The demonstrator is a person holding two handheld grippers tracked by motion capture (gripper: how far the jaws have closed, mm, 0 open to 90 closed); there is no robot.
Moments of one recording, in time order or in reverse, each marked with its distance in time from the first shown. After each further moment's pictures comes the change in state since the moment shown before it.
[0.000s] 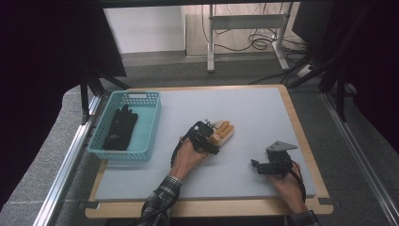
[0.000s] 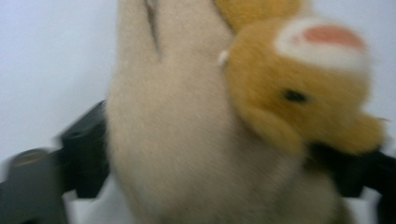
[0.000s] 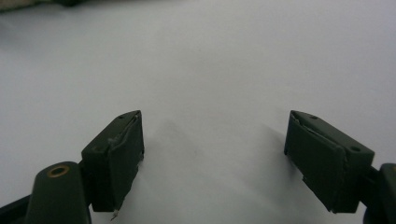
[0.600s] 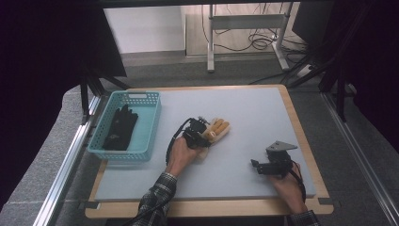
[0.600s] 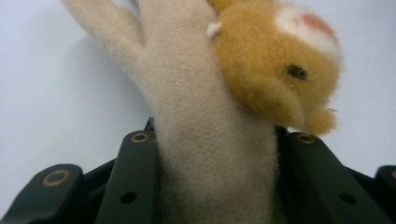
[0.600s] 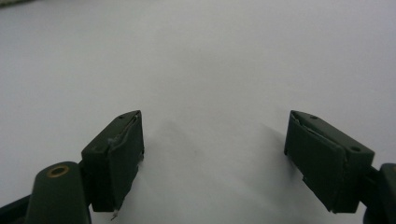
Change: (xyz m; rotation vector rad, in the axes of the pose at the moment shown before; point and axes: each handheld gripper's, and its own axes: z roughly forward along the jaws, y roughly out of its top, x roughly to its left) left arm 0.021 -0.005 -0.015 -0.008 -0.103 -0.064; right arm 0.000 0.000 0.000 0.000 0.000 0.000
